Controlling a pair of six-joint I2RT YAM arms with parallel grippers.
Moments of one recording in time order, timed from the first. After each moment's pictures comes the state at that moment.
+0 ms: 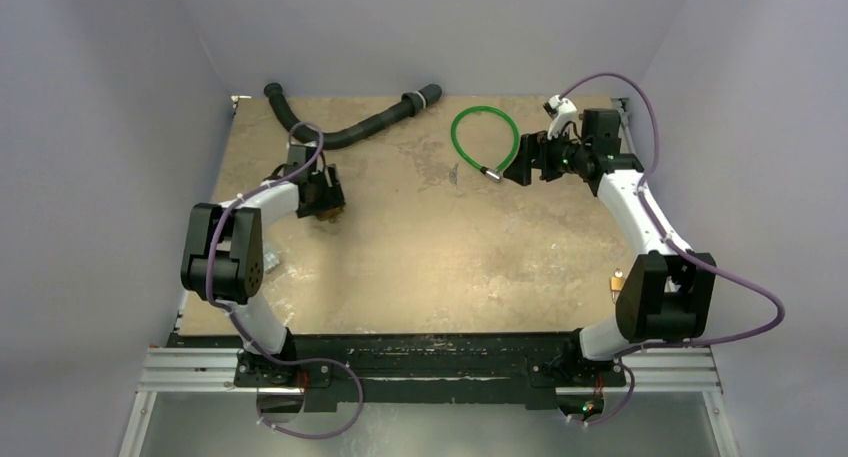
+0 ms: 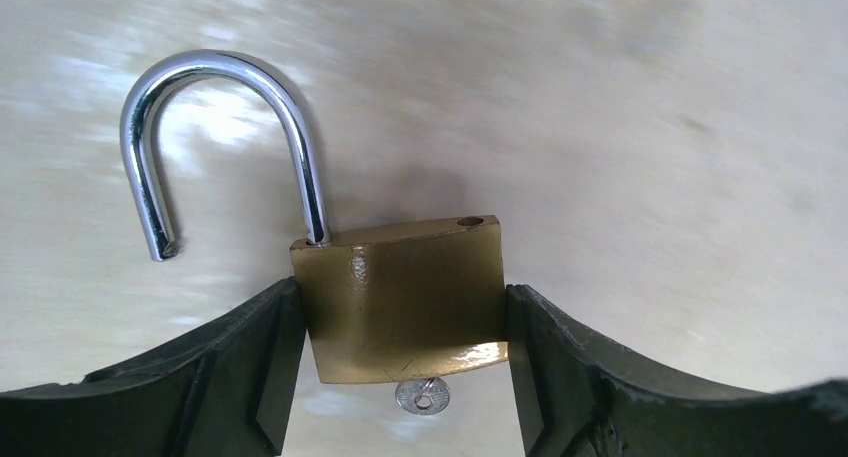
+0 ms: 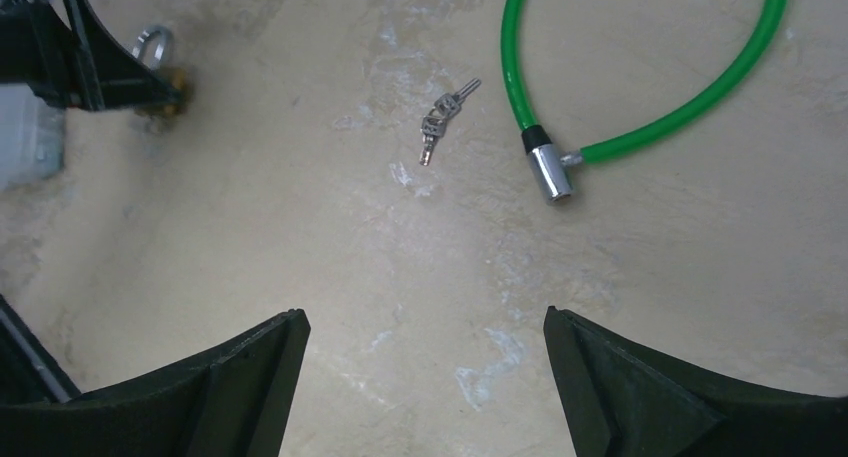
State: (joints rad) left arm -0.08 1.75 1.02 -0.25 -0.05 -0.37; right arm 0.01 1.50 1.25 -0.47 -0.60 -0.11
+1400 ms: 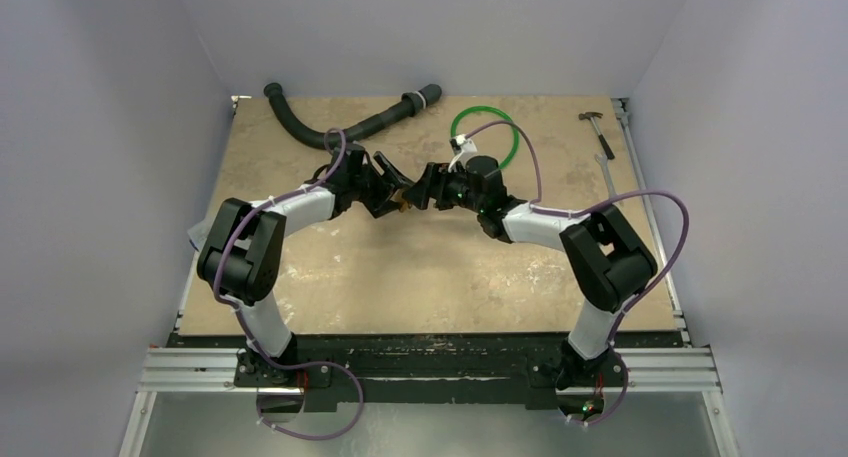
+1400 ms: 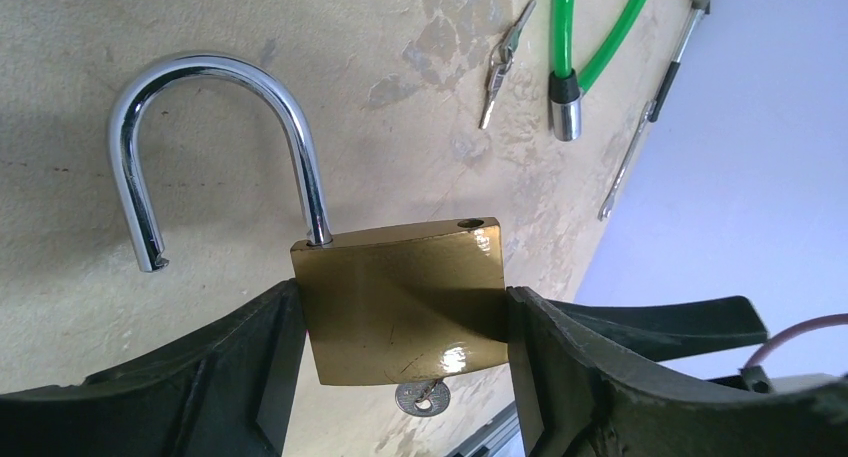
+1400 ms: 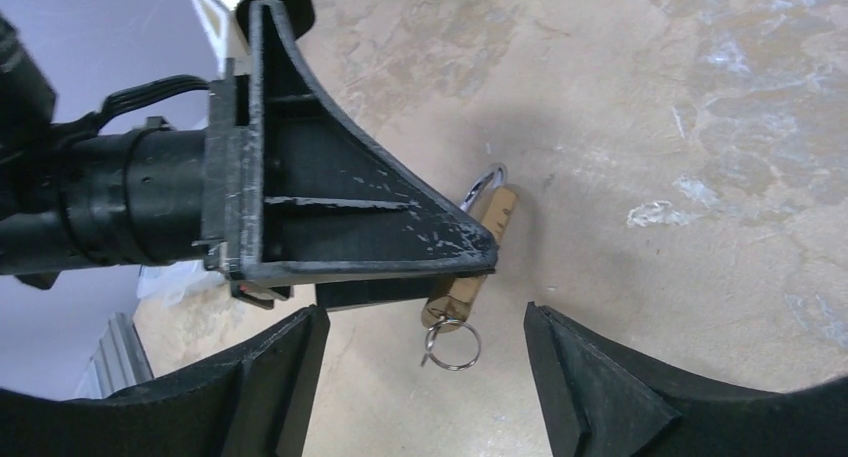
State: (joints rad) left arm -0.36 1.77 1.03 0.02 0.31 -1.13; right arm 0.58 1.76 0.95 0.51 -0.28 0.60
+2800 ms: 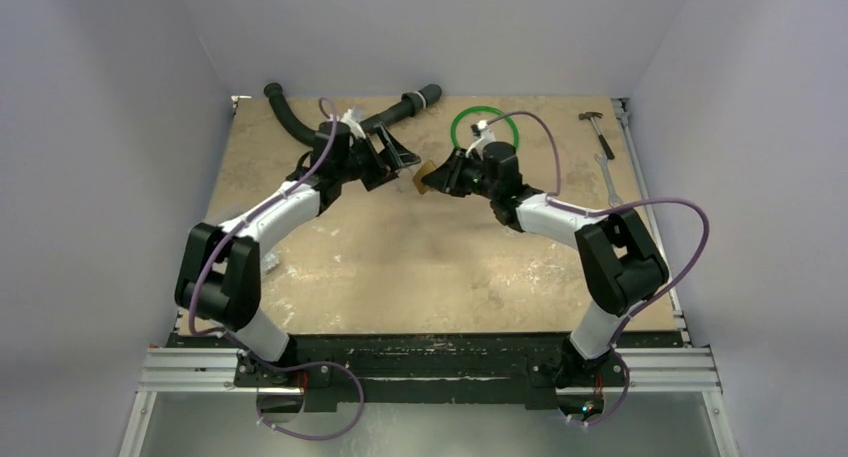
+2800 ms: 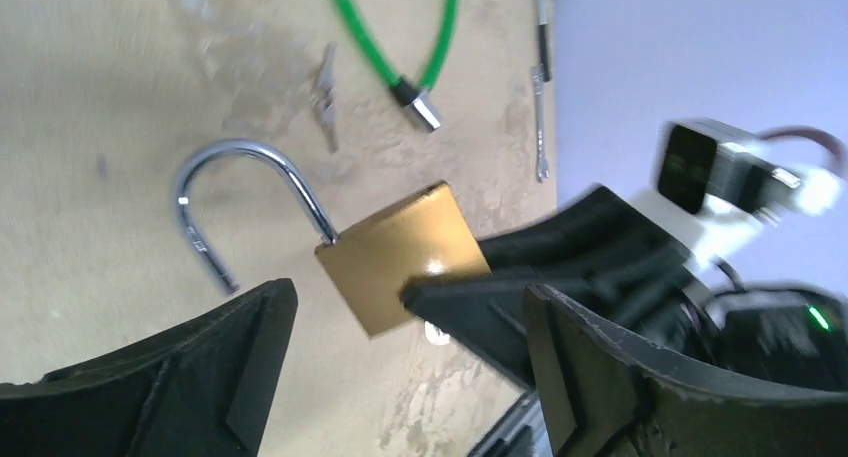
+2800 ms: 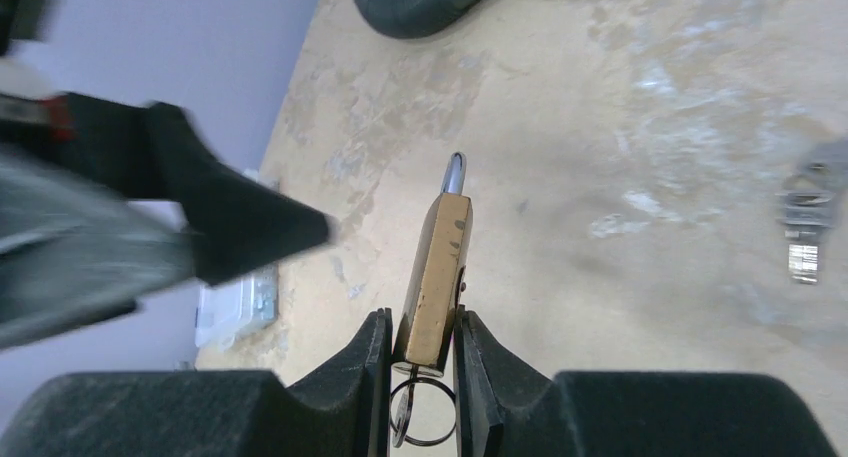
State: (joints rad) left arm -0.36 1.63 1.08 0.06 0.37 -0.95; right arm 0.52 1.73 1.01 0.41 -0.29 0.72
